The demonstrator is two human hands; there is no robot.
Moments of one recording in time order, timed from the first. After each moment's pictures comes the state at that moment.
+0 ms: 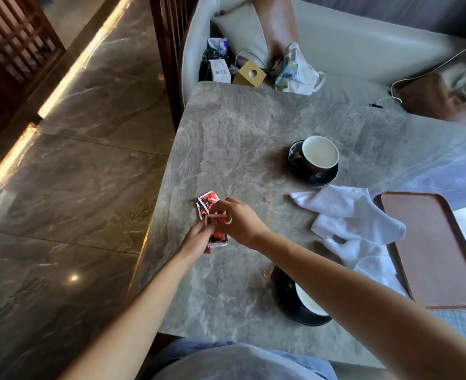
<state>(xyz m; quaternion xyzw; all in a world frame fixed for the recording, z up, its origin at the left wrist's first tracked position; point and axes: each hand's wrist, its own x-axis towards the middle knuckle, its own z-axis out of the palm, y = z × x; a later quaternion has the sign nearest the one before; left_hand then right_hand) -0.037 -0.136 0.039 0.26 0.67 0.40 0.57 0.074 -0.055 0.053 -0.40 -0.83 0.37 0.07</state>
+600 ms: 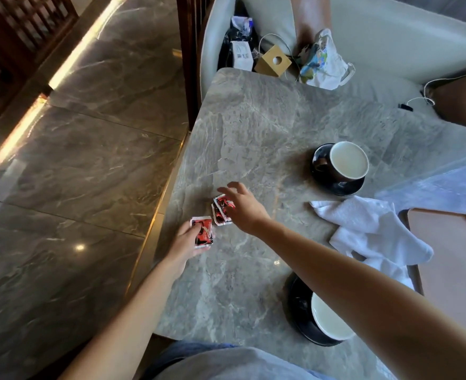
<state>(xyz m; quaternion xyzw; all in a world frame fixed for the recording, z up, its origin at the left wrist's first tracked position) -0.087 -0.137 -0.005 0.05 0.67 0.44 0.59 0.029 -0.010 0.018 -0.45 -0.83 0.34 -0.04</state>
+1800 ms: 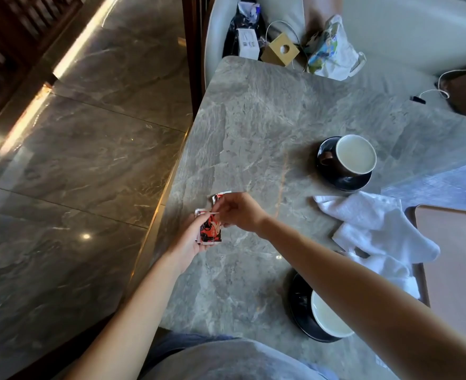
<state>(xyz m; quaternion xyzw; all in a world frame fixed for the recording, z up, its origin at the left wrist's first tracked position) -0.075 -0.132 0.021 0.02 0.60 0.47 0.65 0.030 -0.024 0.028 -0.42 -0.64 0.64 0.01</state>
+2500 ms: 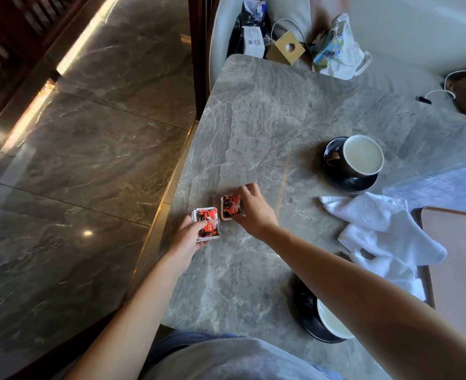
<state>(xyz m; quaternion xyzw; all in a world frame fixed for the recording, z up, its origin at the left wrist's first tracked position) -0.083 -0.139 0.007 0.01 0.66 0.47 0.58 0.045 -0.023 -0.003 -0.48 -0.82 0.31 -0.03</state>
